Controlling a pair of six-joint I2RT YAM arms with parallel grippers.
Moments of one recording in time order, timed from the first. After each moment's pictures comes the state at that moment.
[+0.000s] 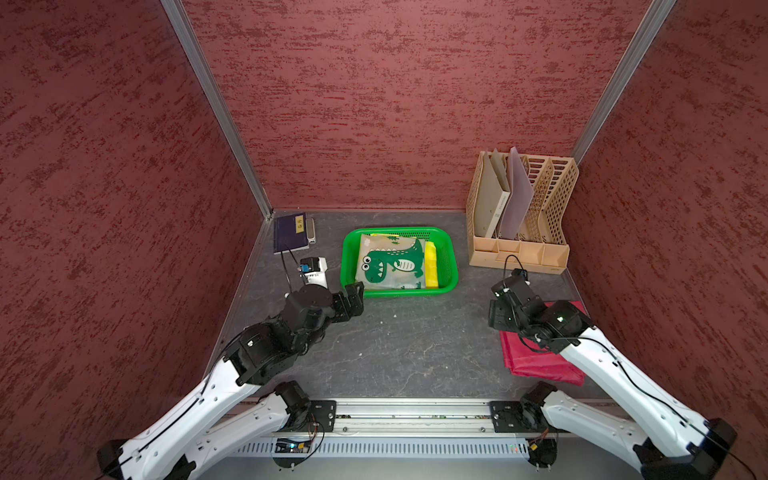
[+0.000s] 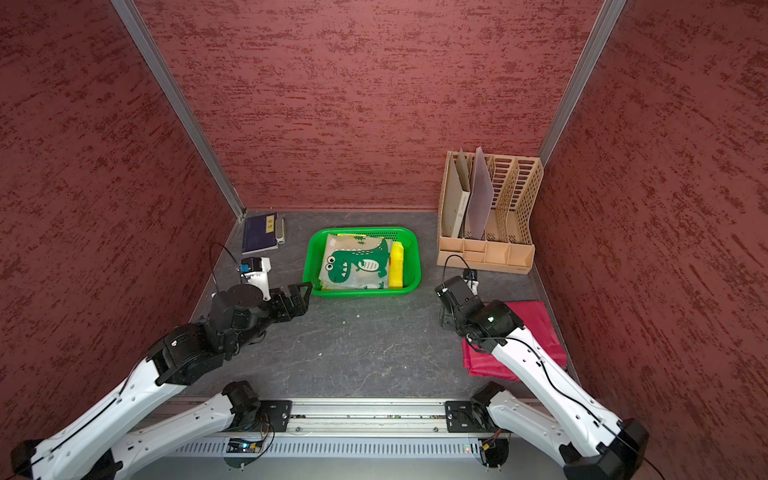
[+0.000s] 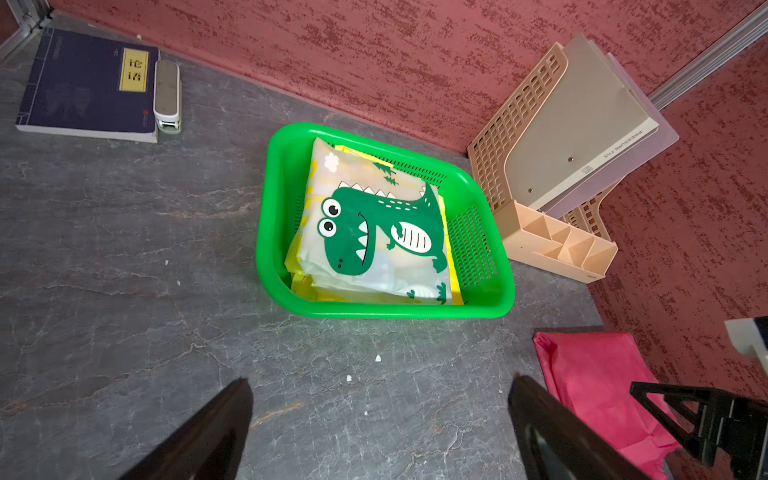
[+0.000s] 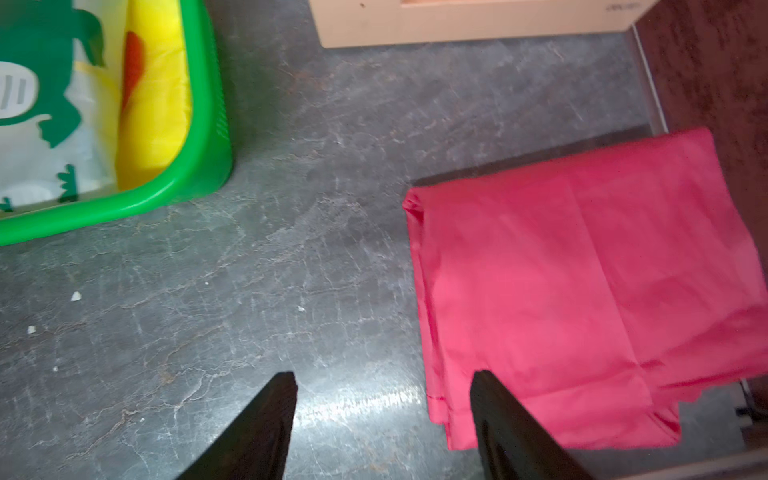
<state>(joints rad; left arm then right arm) -0.78 0.73 0.93 -0.75 -0.38 -0.73 0.58 0.94 0.96 -1.16 0.39 0.72</state>
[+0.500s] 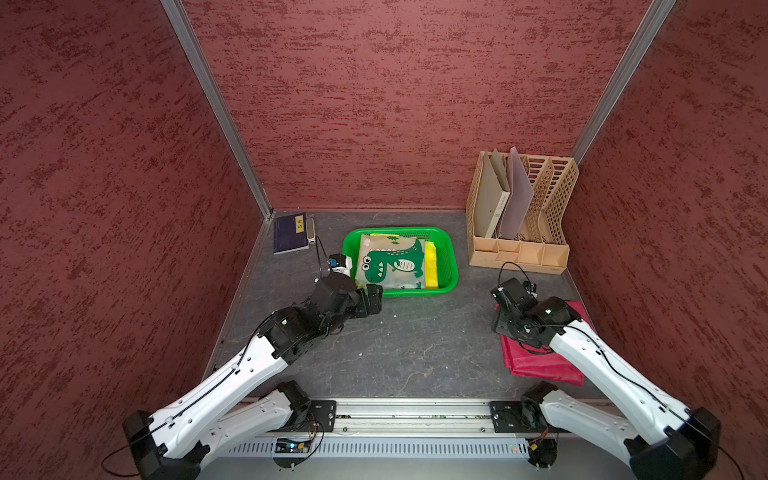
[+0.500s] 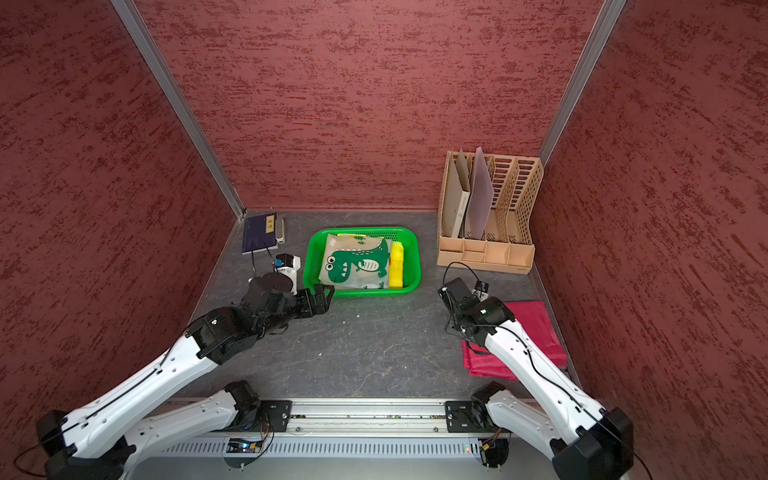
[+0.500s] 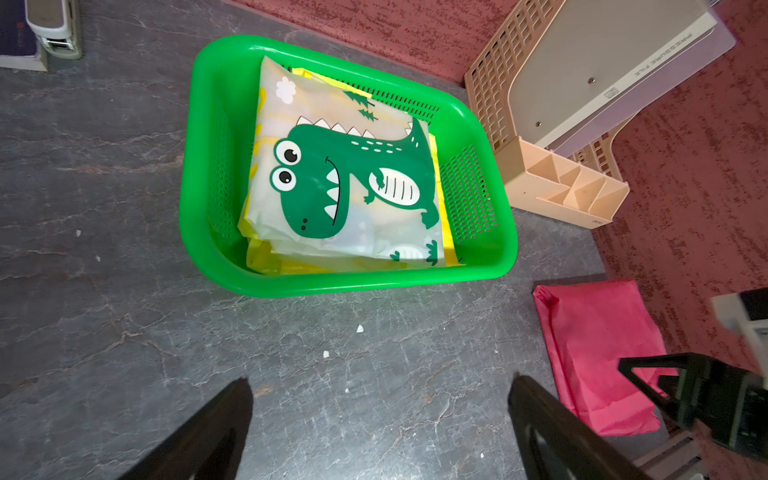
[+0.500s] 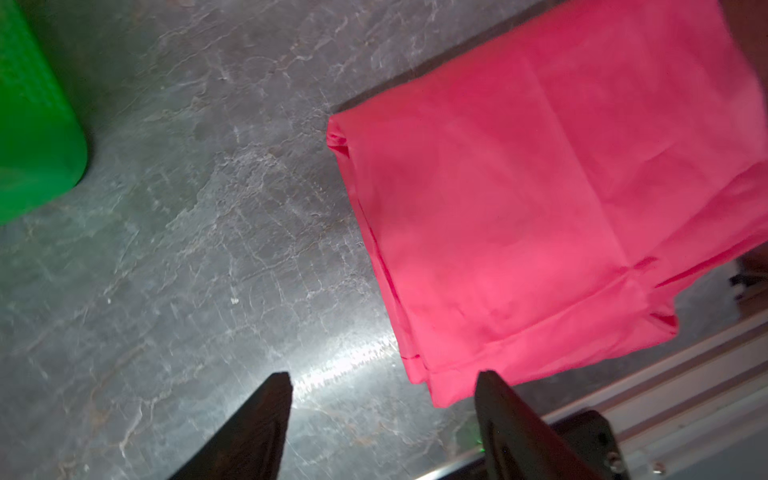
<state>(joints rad) -0.76 0.90 0.91 -0.64 -0.23 -0.72 0.46 1.03 0.83 -1.13 0.30 0.85</state>
